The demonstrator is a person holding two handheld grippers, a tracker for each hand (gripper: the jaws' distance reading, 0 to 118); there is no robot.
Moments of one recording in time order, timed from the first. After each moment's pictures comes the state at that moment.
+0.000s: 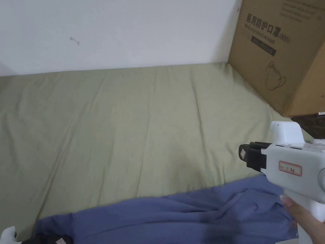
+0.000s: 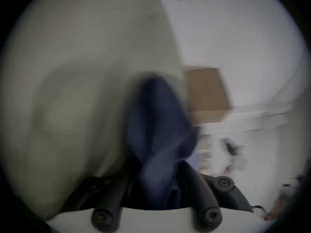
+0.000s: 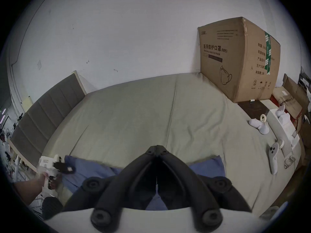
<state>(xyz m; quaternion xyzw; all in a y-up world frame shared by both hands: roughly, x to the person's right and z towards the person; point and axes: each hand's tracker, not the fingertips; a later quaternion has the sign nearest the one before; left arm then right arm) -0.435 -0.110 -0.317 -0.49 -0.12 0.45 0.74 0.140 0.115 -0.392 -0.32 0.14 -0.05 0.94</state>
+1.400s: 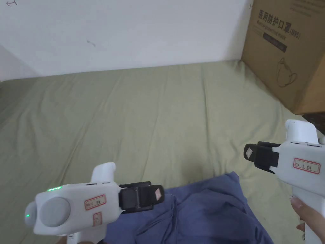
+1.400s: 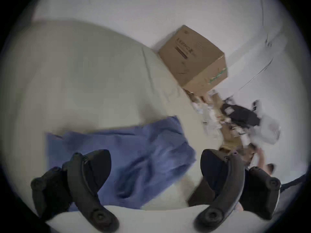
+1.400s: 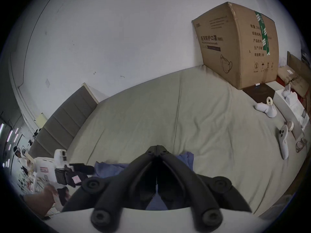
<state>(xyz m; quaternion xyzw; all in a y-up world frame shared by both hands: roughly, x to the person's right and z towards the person) -0.226 0.061 -0.322 -0.40 -0.19 0.20 0.88 0.181 0.126 -0.366 -0.32 0.18 -0.13 0.92</state>
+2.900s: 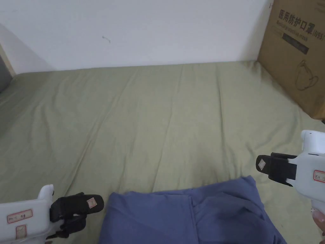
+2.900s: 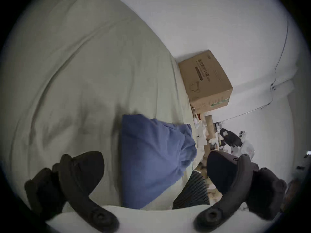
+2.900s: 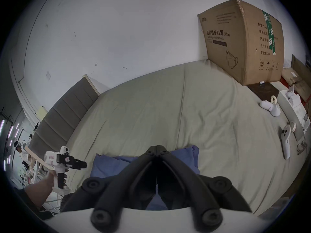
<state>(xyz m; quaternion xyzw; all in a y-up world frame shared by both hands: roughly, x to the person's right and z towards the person) -0.390 -0.027 -0.301 -0.41 -0.21 0.44 0.77 0.165 0.117 -0.369 -0.35 0.19 -0.12 0.91</state>
